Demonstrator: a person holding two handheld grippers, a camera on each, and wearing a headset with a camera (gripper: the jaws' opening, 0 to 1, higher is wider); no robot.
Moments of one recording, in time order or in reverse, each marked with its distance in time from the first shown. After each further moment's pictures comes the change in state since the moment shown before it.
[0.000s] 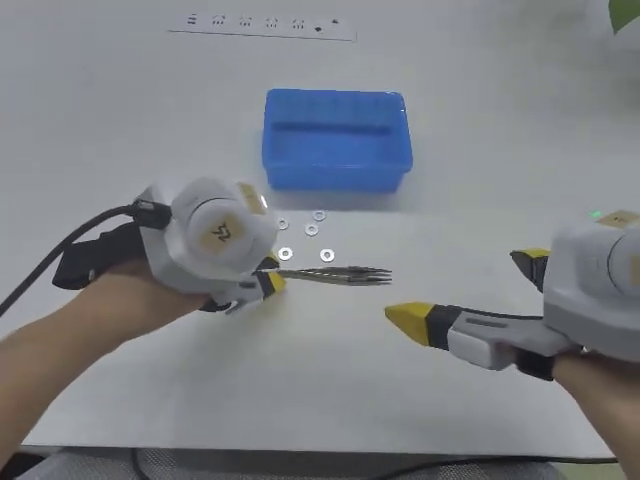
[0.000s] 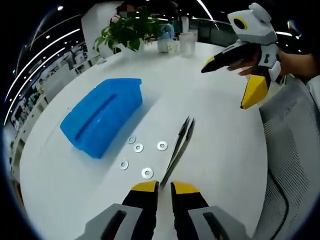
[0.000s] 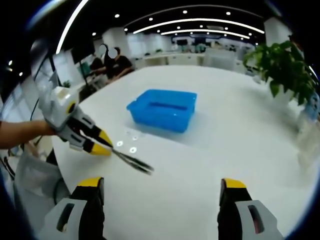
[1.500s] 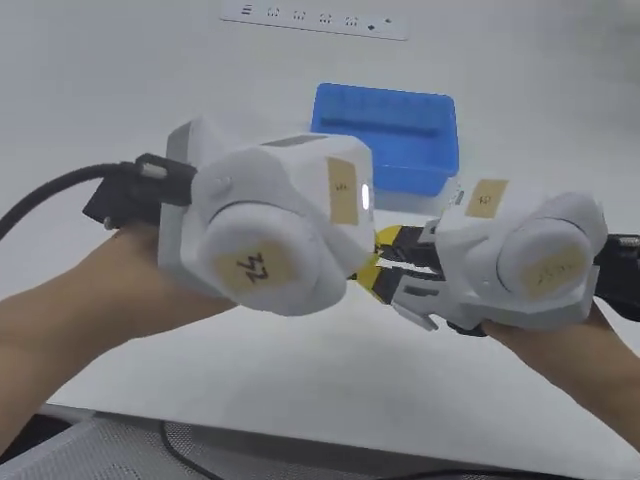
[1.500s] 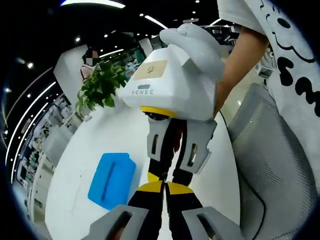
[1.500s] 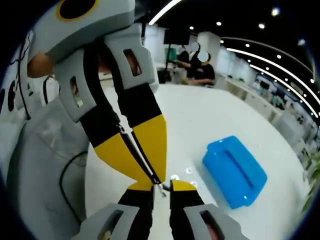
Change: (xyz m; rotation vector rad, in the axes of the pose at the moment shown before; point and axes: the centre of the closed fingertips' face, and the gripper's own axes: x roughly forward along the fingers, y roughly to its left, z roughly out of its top) left arm -0.088 -0.046 0.094 0.368 -0.210 0.018; right arm 0.038 0.117 0.049 -0.675 -0.047 0.389
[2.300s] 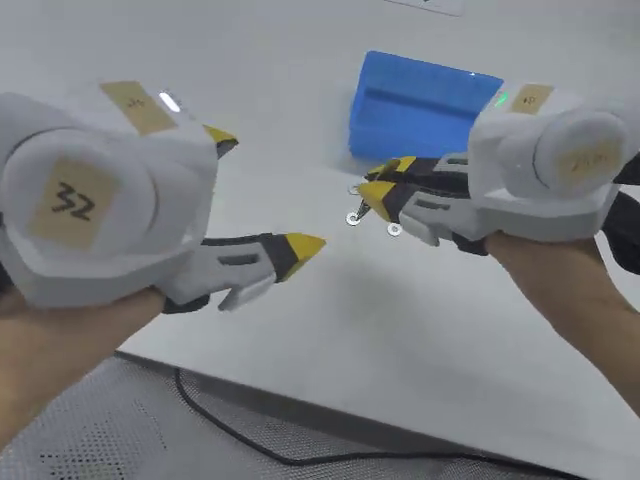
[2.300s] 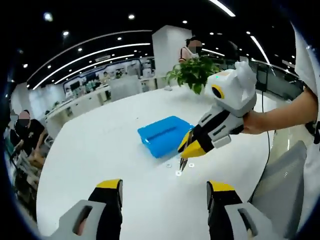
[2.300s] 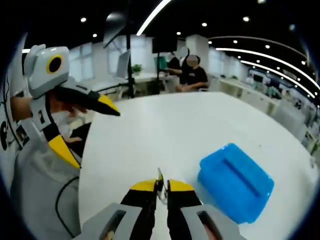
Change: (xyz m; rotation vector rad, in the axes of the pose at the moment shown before) left arm -0.090 0.012 -0.100 -0.765 0.004 0.534; right arm 0.028 -0.030 0.030 0.143 -0.091 0.007
